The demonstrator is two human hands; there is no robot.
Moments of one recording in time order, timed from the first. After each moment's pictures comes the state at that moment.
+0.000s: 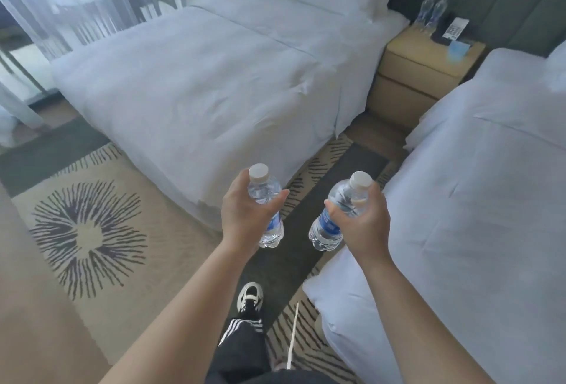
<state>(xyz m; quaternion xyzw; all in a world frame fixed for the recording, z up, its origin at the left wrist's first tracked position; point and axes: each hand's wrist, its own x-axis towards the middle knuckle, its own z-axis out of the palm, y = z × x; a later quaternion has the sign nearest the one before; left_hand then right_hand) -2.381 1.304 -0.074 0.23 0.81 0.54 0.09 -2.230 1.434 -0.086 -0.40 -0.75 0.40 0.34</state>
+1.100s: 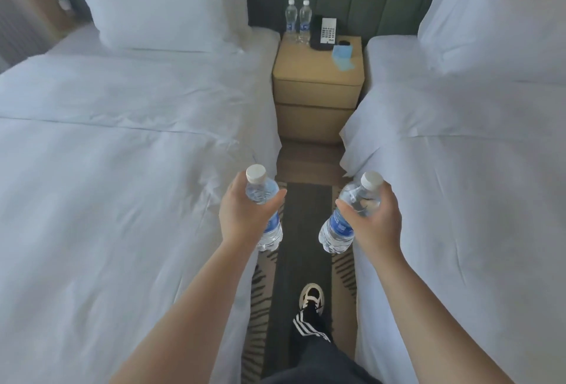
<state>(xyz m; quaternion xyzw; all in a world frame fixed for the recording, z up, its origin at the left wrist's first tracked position) -2.660 1.814 -0.099 0.44 0.76 0.45 0.18 -2.446 1.847 -0.106 -0.61 -0.59 0.29 0.44</state>
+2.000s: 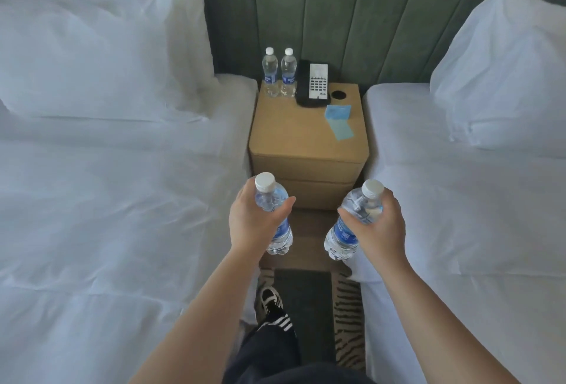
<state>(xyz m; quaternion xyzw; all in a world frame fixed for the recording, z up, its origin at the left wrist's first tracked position) -2.734 2.343 -0.107 0.47 0.72 0.46 0.24 -2.523 2.362 -0.115 -0.64 -0.58 0.28 0.42</state>
